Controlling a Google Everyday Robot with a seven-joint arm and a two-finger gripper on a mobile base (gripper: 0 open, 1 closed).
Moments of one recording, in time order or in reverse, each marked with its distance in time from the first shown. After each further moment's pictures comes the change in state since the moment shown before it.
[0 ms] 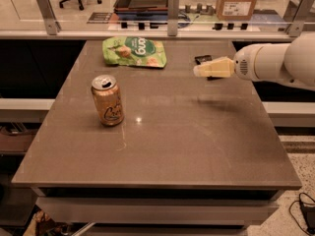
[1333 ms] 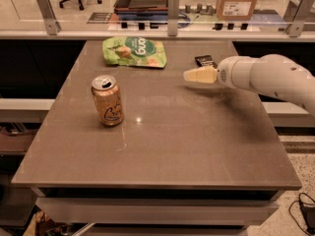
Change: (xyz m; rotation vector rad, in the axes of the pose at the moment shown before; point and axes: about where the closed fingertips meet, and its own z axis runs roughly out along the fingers) arm 0.028 -0.012 0.066 0.074 -0.016 0.047
